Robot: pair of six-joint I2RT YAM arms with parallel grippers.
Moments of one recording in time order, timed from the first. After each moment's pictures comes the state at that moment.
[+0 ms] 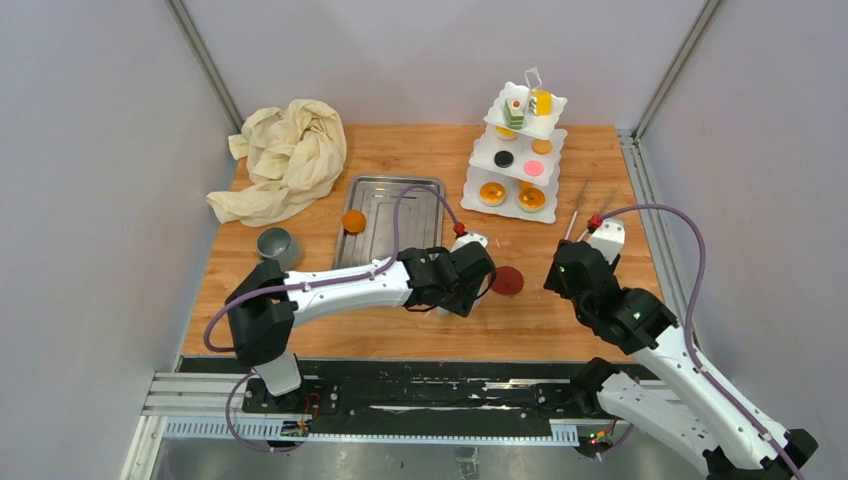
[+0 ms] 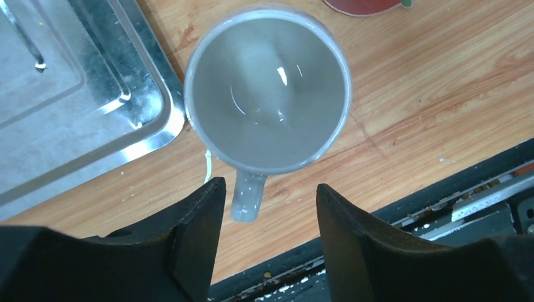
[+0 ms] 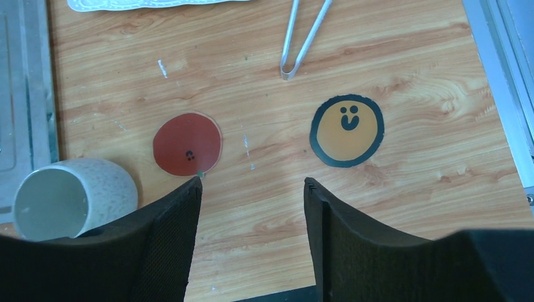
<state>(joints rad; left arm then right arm) -1.14 1.70 1.27 -0.63 -0.30 -0.60 0.67 0.69 0.78 -0.87 0.68 0.63</state>
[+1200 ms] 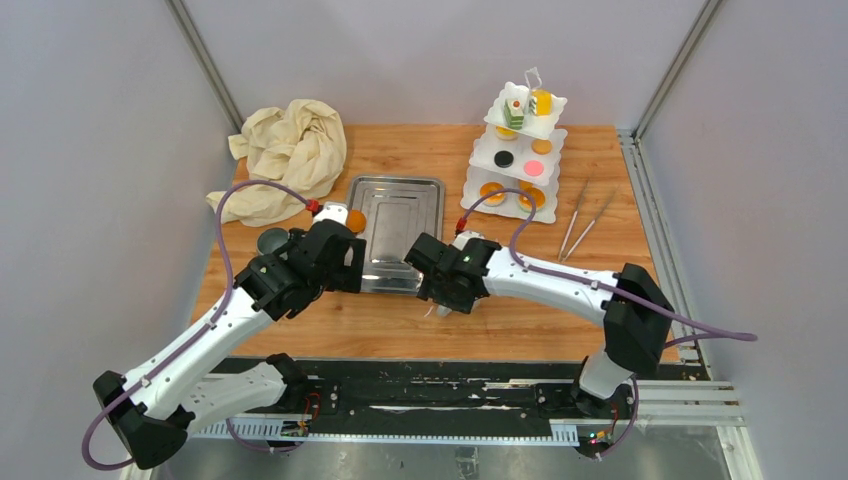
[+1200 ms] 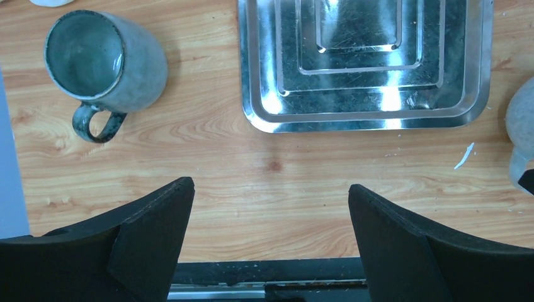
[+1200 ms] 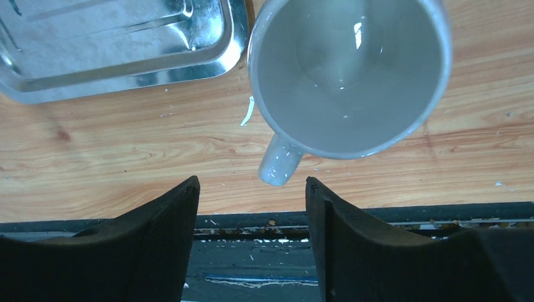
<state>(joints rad) -0.72 0.93 0.97 -0.94 -0.50 -0.42 1.06 1.60 1.24 -0.88 0.30 1.28</state>
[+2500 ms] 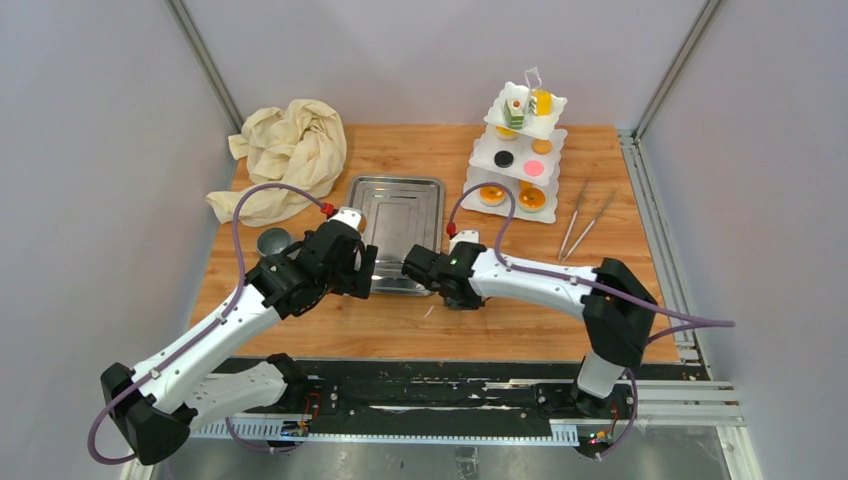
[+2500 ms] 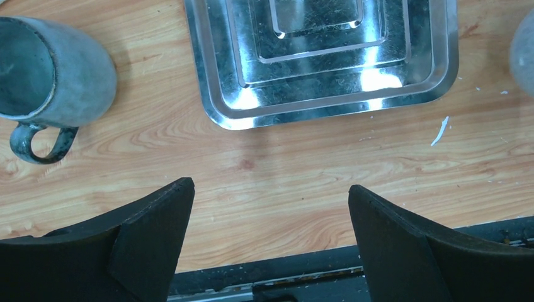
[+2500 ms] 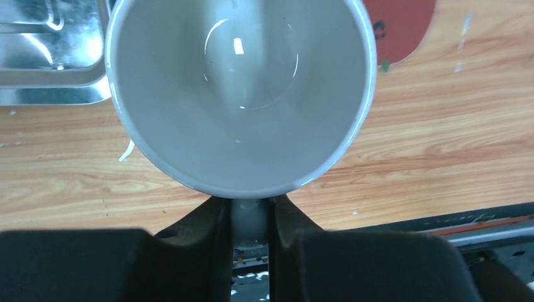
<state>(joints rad) -0.72 0.96 0.92 -0.86 -0.38 -0.36 1.08 1.74 1.28 -1.05 0.48 1.10</state>
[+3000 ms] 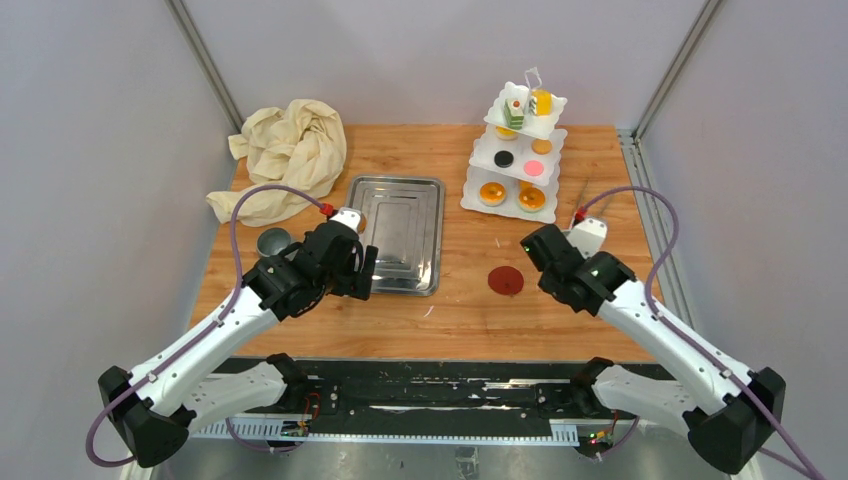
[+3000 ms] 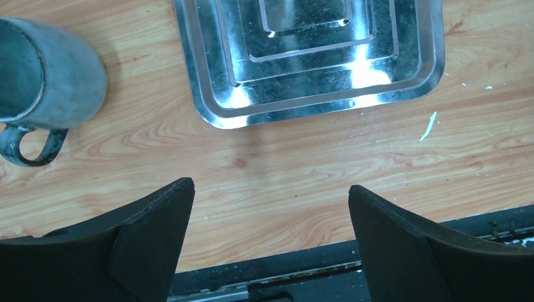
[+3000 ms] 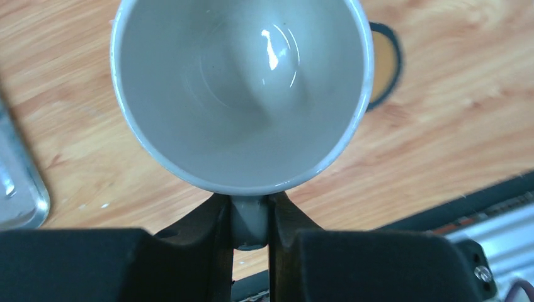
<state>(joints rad) -0.72 0.94 0.92 -0.86 -0.35 -0.36 0.72 1.03 0.92 -0.99 0.62 0.92</state>
